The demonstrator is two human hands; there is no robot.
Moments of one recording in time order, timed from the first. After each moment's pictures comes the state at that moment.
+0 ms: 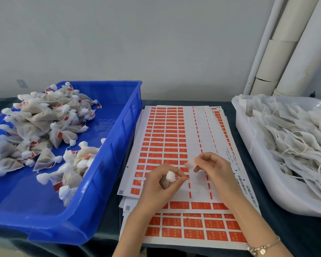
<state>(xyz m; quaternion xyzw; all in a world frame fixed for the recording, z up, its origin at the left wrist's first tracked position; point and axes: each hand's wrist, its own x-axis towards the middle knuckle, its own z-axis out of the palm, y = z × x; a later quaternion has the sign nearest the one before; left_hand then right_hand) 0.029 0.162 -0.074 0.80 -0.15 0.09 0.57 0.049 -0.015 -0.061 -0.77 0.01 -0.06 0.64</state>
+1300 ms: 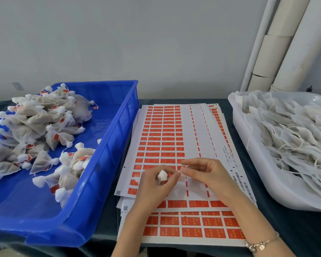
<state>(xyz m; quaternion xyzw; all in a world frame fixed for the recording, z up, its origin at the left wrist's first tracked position) 0.032 0.160 -0.076 0.82 -0.10 0.09 0.56 0.045 -0.017 -0.062 -0.76 -0.05 0.04 0.65</state>
